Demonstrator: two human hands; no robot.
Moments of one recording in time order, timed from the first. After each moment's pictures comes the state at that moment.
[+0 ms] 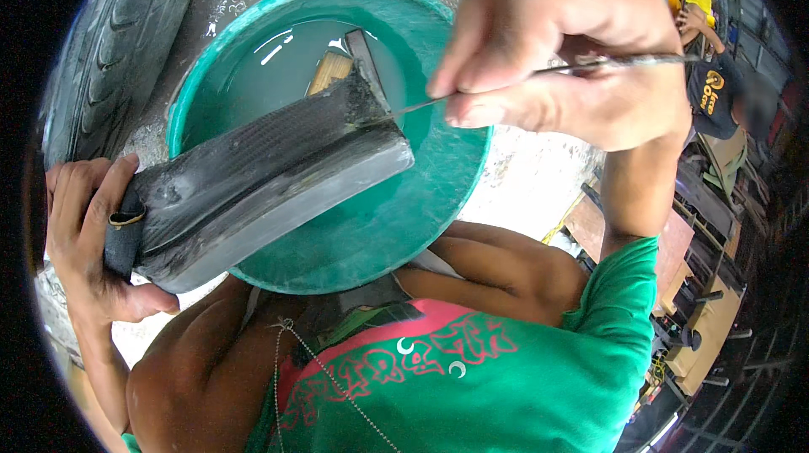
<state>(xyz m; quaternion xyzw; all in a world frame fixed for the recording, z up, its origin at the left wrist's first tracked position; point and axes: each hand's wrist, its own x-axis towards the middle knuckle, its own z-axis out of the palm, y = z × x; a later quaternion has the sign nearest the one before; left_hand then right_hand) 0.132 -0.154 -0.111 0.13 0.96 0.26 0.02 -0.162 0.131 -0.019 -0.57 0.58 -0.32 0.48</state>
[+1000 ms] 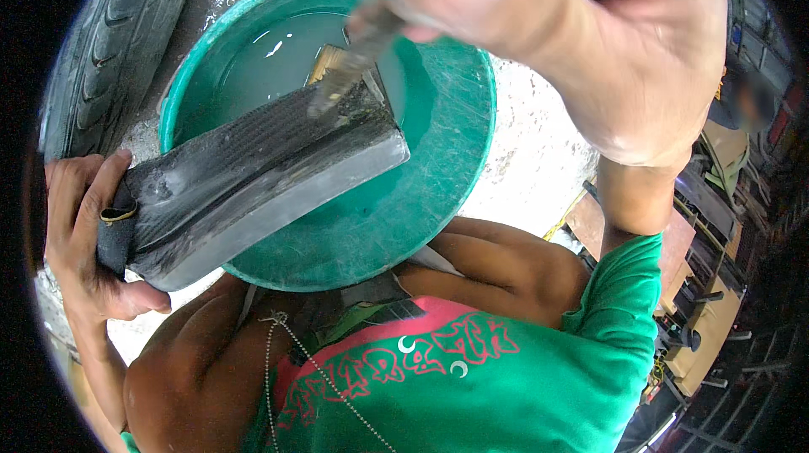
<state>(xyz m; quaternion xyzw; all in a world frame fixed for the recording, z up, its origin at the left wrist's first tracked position) 0.134 -0.153 -0.110 0.13 0.96 0.26 0.02 -0.127 0.117 -0.026 -0.46 0.64 -0.45 0.41</state>
